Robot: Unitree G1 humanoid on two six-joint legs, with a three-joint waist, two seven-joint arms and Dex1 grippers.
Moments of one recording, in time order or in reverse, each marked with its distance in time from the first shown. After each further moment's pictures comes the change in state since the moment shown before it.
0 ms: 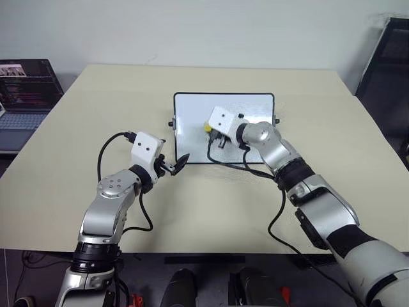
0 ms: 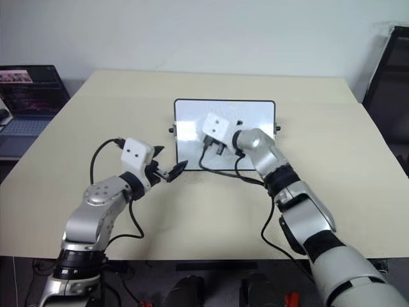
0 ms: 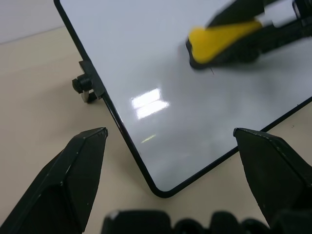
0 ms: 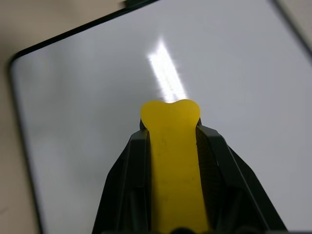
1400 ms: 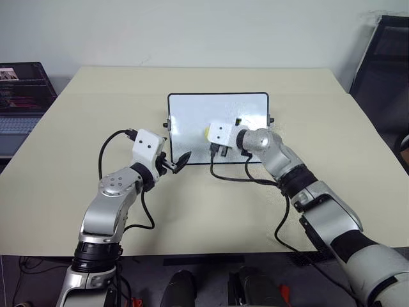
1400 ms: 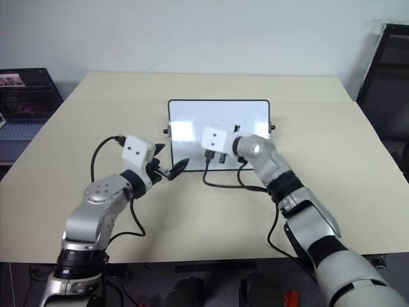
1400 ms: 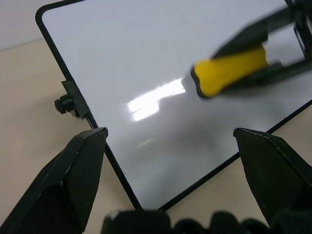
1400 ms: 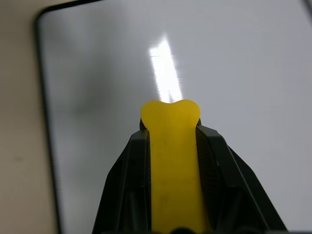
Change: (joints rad) left arm -0.012 -0.010 -0.002 -0.038 -0.004 0.040 0.014; right arm 0.071 -0.028 0.022 -0.090 -0.090 -0.072 0.003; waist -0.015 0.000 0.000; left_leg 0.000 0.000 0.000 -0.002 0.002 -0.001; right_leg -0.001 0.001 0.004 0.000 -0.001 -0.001
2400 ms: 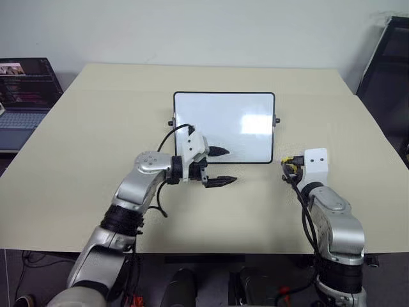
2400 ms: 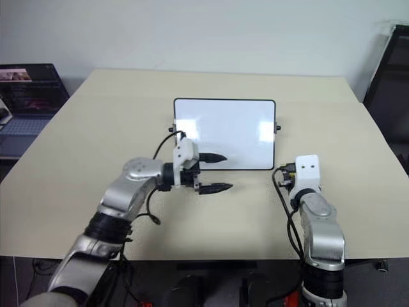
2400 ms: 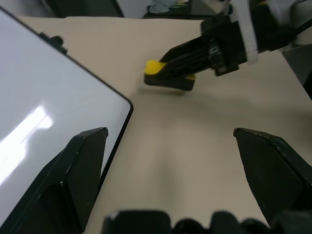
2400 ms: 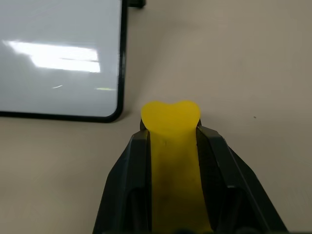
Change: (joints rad) left arm -0.361 -0.069 -0.298 0.447 -0.045 -0.321 -0.673; right arm 0.705 0.134 -0.616 -1.064 0.245 0.925 -0.471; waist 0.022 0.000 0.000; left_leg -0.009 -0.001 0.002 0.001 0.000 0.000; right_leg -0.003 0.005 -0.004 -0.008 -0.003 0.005
